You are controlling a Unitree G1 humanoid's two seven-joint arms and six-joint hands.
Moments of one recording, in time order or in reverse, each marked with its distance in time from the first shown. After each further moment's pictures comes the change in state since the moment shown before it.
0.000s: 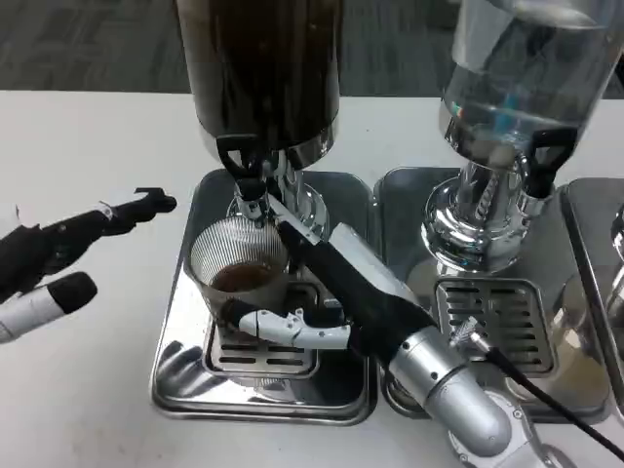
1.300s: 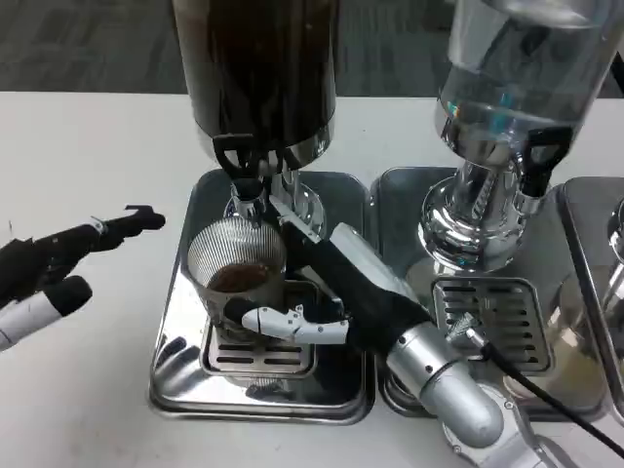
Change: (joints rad) left arm -0.002 0.000 0.000 0.071 0.027 -0.012 0.018; right arm -0.050 0.009 0.003 0.088 0.000 0.003 -0.025
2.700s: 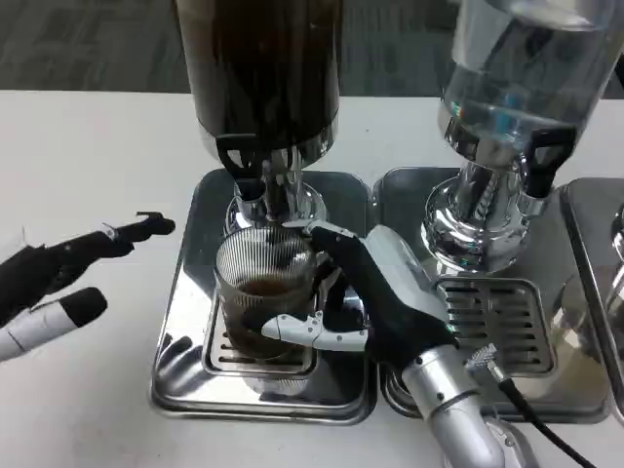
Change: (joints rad) left arm 0.000 0.000 -0.033 0.005 0.028 -0.047 0.012; right arm 0.102 -0.003 0.012 -0.062 -0.117 -0.007 -0.264
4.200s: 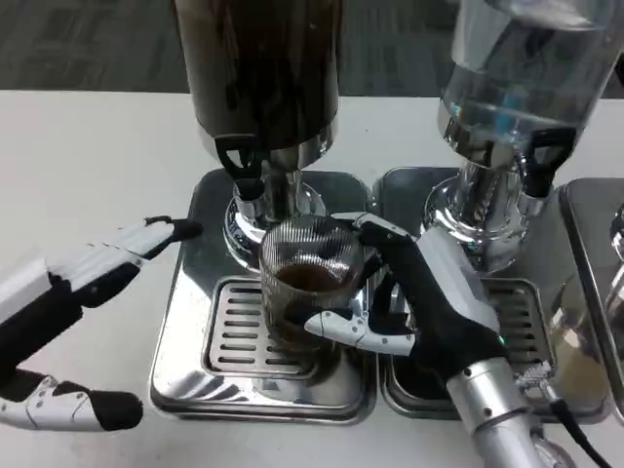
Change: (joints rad) left arm 0.152 0.071 -0.016 -0.146 0.178 -0.363 0.287; right arm 0.132 -0.049 -0.078 -0.191 -0.009 0.003 0.004
